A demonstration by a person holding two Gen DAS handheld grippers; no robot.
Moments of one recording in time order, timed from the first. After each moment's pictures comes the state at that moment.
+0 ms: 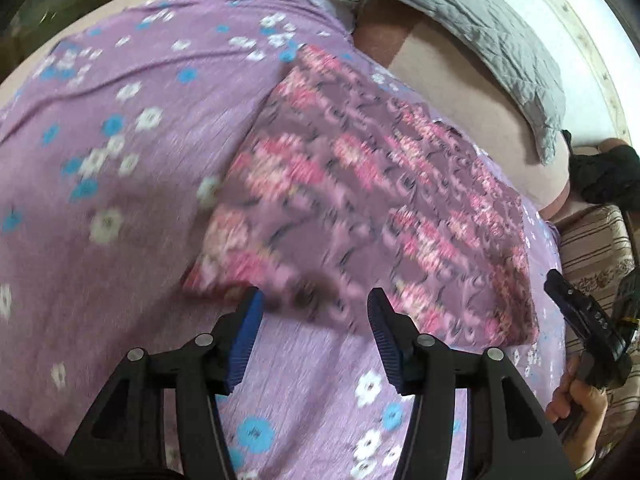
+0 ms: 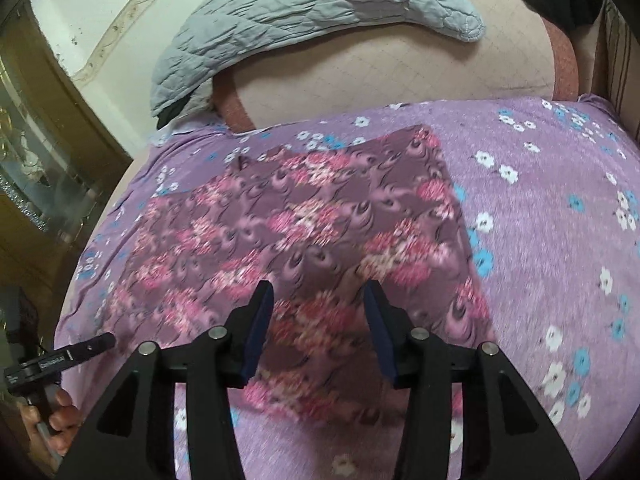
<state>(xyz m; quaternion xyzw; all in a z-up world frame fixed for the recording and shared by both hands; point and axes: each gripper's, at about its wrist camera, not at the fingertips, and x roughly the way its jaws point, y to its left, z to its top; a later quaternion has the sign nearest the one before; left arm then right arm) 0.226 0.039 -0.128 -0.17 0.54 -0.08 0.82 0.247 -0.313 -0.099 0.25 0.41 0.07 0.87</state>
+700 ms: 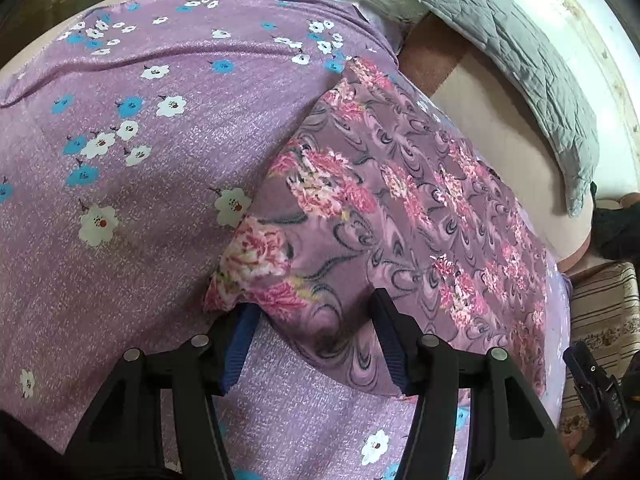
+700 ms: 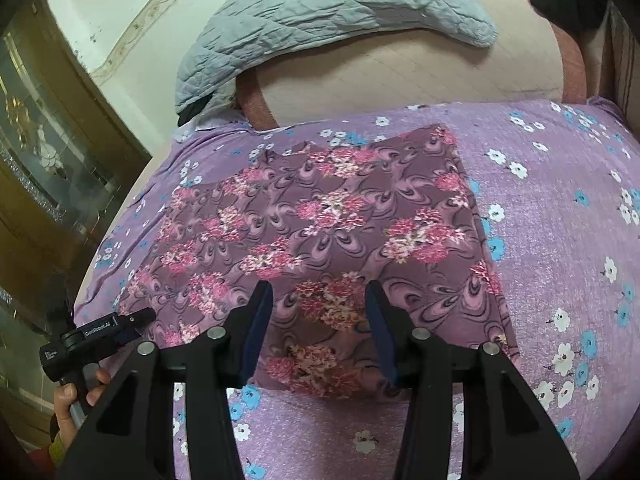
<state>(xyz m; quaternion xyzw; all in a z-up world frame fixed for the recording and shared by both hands) 0.256 0.045 -0.151 -0.23 0.51 -0.02 0.83 0.232 -0.310 -0.094 0.26 0.40 0.08 0.88</state>
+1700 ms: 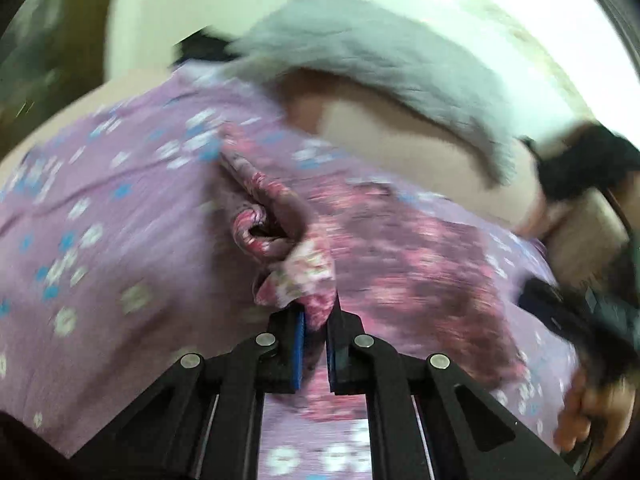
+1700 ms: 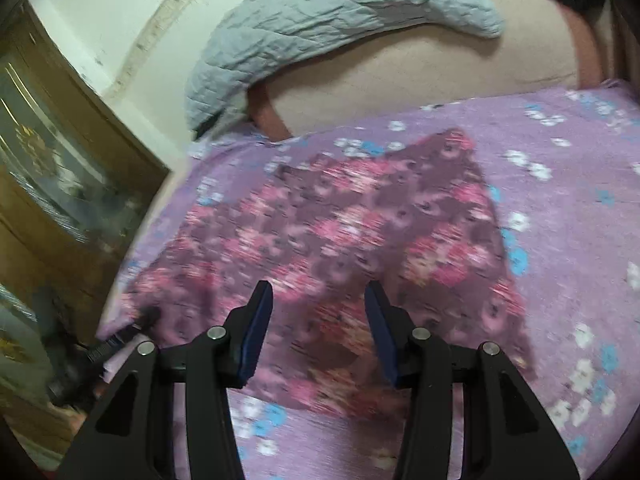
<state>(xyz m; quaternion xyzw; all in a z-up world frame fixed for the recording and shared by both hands) 0.235 -0.052 -0.068 -0.10 0.40 -0.13 0.90 0.263 -0.325 -0.081 0.33 0.39 0.16 0.84</state>
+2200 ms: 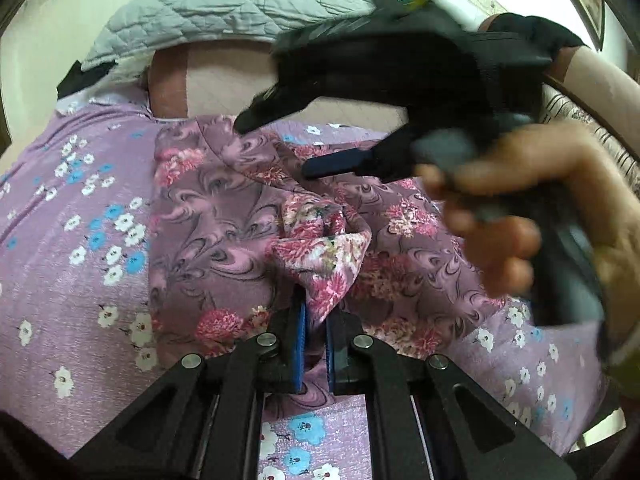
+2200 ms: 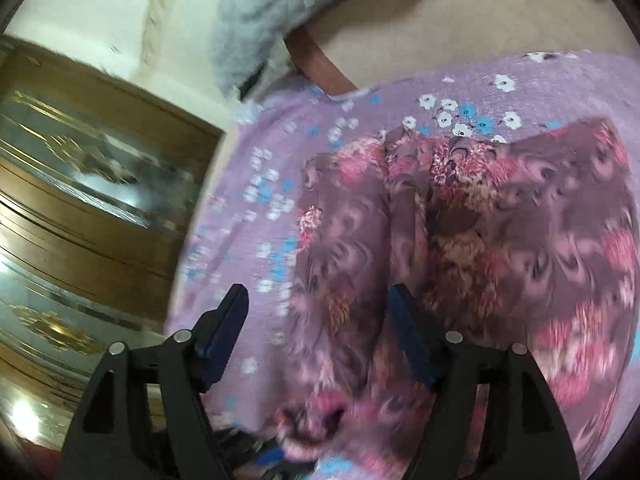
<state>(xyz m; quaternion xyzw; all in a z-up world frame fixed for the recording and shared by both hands) 0.230 -0.148 -0.114 0.01 0.41 -0.26 0.87 0.391 -0.276 -0.106 0.33 0.48 0.25 0.77</state>
